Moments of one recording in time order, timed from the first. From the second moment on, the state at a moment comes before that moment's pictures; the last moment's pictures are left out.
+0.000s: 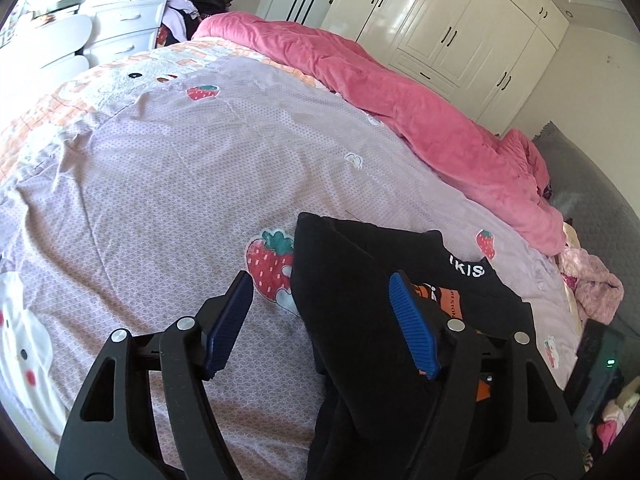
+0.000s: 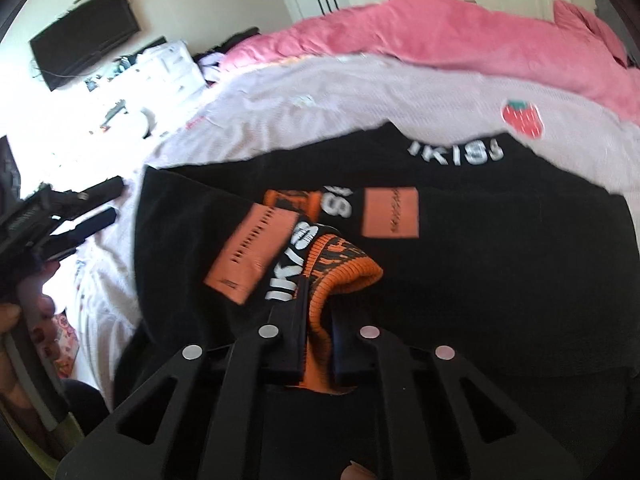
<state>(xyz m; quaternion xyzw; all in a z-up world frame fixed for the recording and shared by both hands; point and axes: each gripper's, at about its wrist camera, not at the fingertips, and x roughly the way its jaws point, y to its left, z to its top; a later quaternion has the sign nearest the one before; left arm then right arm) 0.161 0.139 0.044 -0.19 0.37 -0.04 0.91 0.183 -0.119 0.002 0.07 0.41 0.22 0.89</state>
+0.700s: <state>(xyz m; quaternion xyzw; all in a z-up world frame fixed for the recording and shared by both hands) 0.165 0.131 0.041 -0.18 0.38 -0.04 0.91 0.192 -0.233 0.047 0.16 0.33 0.08 0.93</state>
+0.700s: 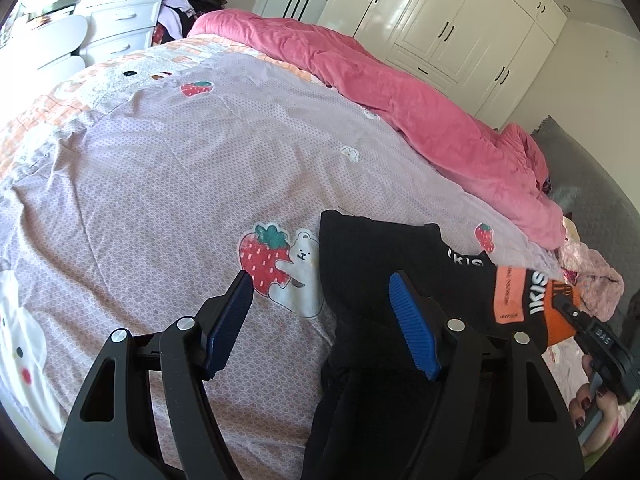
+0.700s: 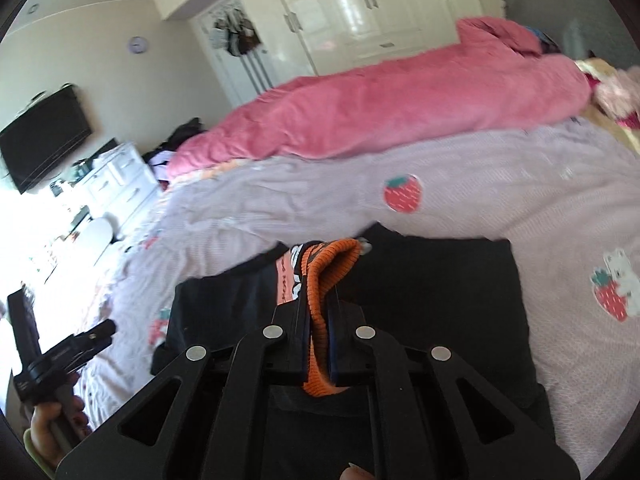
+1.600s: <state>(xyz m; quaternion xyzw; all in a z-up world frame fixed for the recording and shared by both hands) 0.207 0.038 -0.015 -0.05 0.46 -0.08 0.88 0.201 -0.261 0.018 0.14 0.37 0.00 0.92</state>
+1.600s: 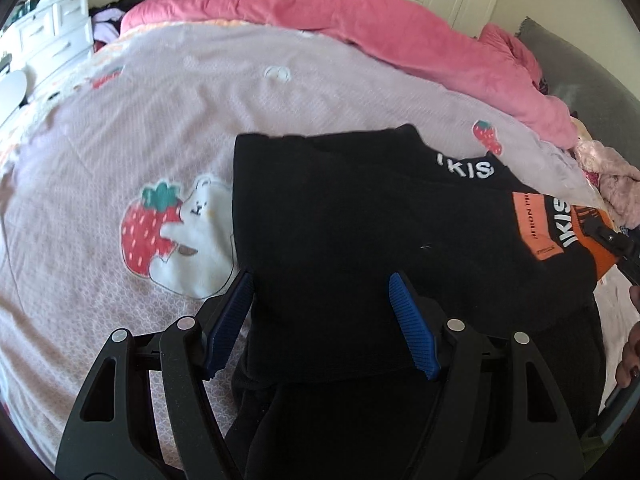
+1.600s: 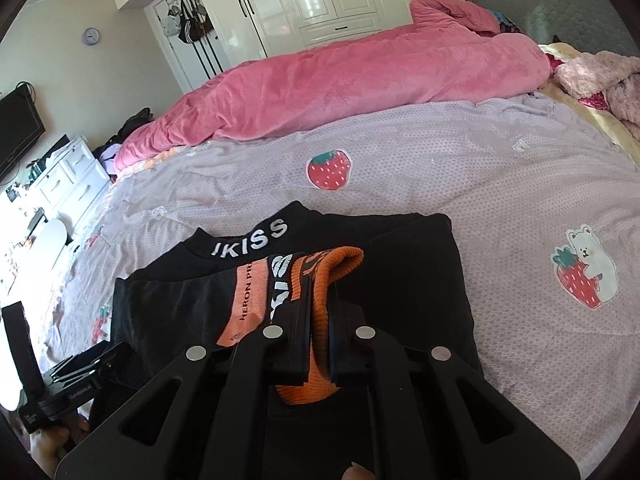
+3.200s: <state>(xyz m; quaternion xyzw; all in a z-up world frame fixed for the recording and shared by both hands) 0.195 -0.006 -0.006 -0.03 0.45 -0.14 0.88 0.189 -0.188 -0.001 0.03 0.42 0.10 0.90</state>
